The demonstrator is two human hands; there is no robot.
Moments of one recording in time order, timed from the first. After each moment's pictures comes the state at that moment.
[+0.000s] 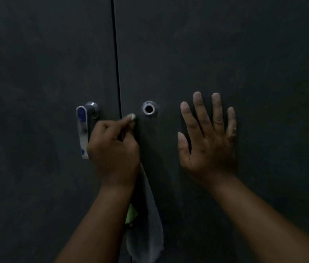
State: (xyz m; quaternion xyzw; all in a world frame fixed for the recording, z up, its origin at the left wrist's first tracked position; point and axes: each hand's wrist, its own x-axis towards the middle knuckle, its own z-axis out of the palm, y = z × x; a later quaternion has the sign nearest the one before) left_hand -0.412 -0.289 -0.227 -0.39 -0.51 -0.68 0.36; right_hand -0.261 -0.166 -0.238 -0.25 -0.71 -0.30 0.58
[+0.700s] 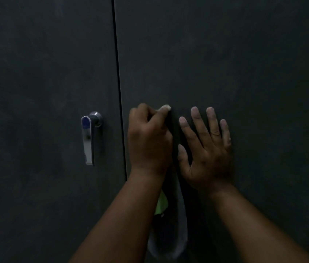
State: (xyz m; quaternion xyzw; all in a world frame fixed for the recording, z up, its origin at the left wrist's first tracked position) left_hand -0.365 -0.262 -0.190 -0.47 -0.50 -0.57 0.46; right_hand -0.254 -0.164 -0.244 -0.21 -0.71 -0.28 0.62
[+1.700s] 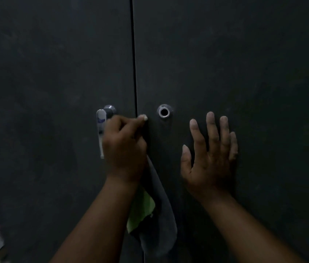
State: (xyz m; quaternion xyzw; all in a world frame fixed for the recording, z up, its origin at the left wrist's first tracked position) left_hand -0.434 -0.302 -0.218 -0.45 -0.51 -0.59 0.43; right_hand -0.289 -0.191 -0.273 -0.32 -0.68 -0.24 0.62
